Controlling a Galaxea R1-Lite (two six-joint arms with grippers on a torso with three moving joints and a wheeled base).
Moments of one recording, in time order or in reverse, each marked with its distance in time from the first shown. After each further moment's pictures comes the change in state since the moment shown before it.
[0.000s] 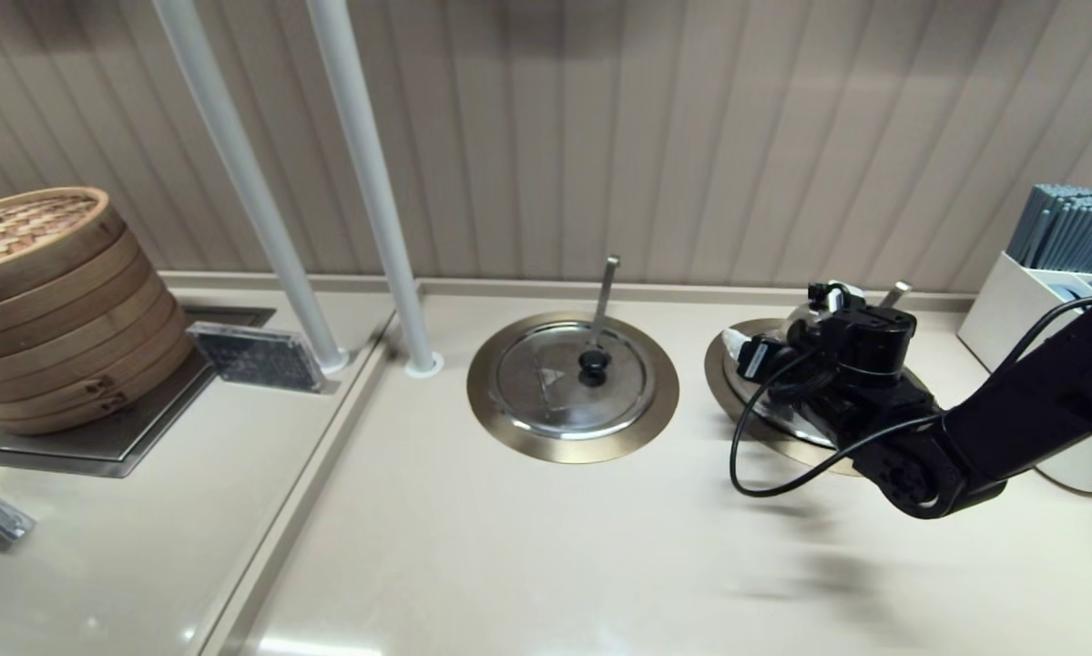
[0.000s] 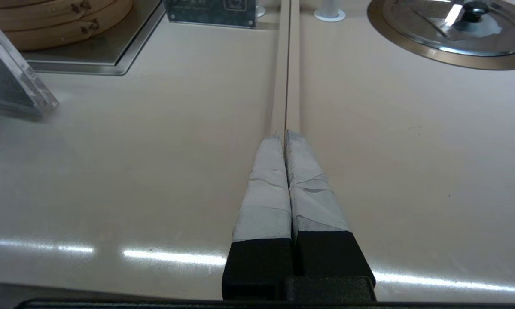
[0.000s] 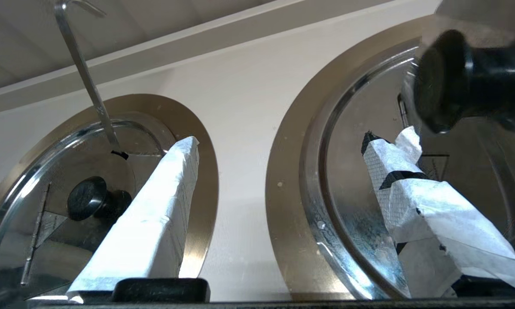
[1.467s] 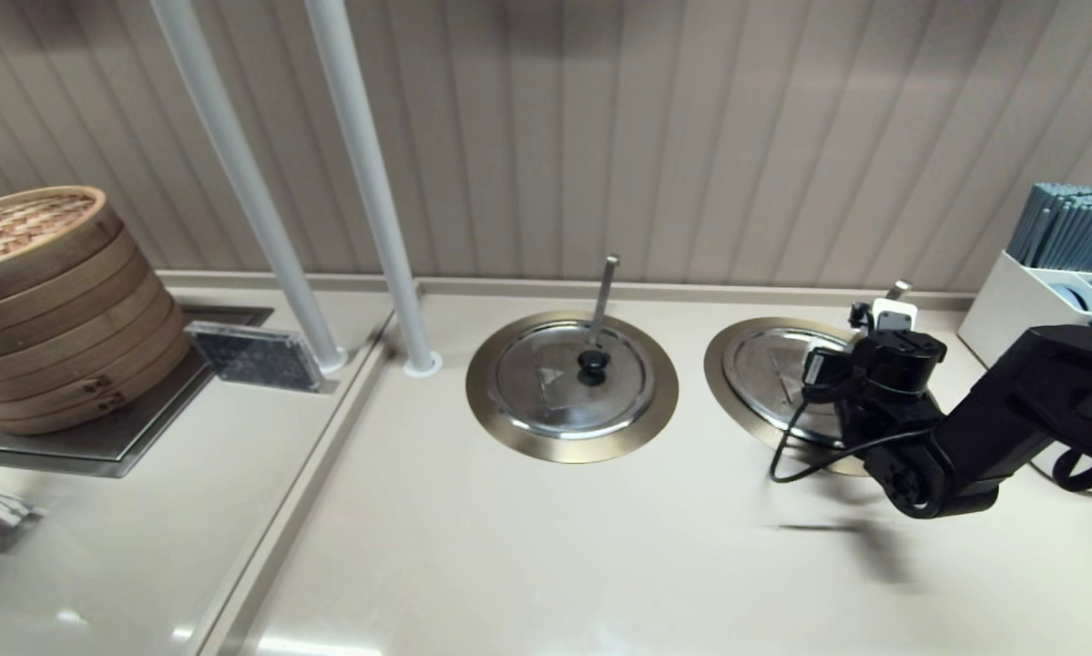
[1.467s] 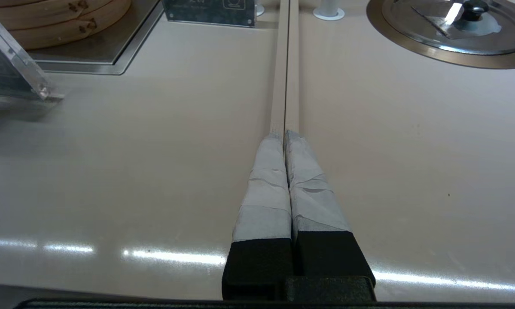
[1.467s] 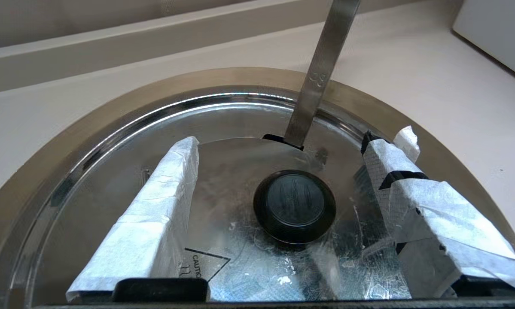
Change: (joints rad) left arm -0.001 0.000 0.000 0.000 0.000 0.000; right arm -0.170 0.184 -0.044 -0.219 -0.300 -0.264
